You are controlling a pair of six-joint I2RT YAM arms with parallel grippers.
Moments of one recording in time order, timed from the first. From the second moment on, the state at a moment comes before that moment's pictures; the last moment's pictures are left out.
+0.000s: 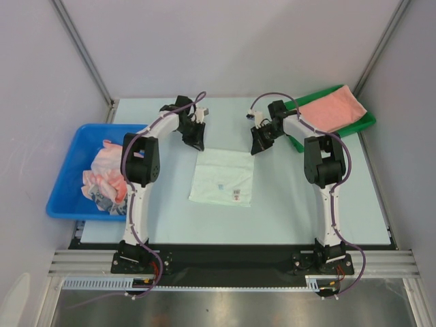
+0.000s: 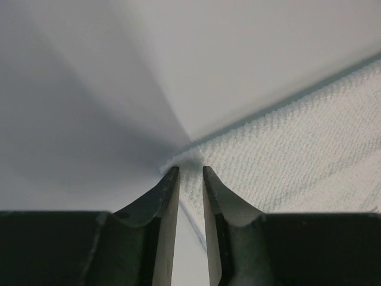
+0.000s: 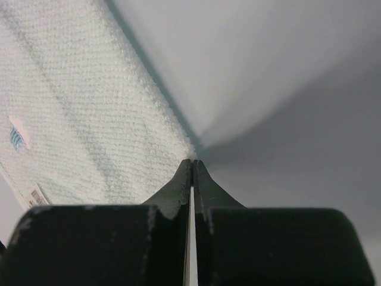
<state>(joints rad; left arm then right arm) -0.25 2.36 1.95 -0.82 0.40 0.06 0.25 2.30 1.82 -0.70 -0.63 -0.35</state>
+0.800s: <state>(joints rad) -0.25 2.42 2.08 -0.87 0.38 0.25 0.25 2.33 1.90 -0.75 -0.64 -0.37</state>
